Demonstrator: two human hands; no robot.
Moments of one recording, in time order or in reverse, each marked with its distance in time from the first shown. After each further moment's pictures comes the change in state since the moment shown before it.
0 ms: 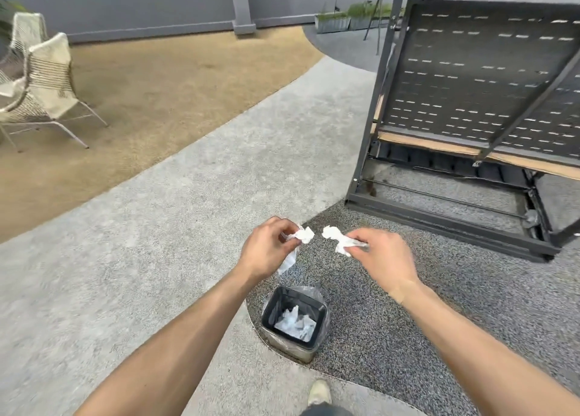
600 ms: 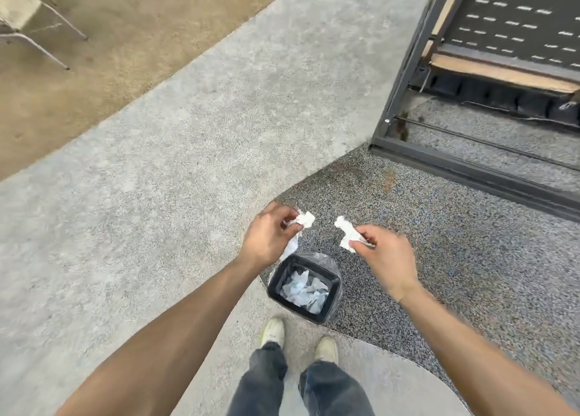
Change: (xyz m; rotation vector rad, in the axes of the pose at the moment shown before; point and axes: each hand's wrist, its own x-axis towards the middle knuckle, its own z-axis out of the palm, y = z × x) left_hand 0.115 -0.123 0.076 -0.014 -0.090 -0.200; right_hand 0.107 0.068 0.143 0.096 -0.254 0.171
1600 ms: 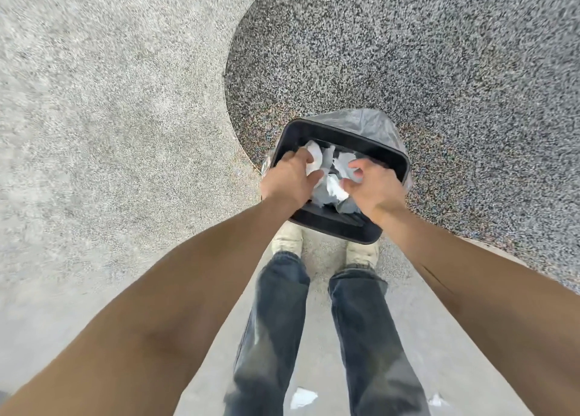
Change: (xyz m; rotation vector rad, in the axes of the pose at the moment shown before) left_hand 0.065 -0.326 0.346 0.337 -0.441 -0.303; right_hand 0.086 0.208 0.430 -0.065 -0.357 0.468
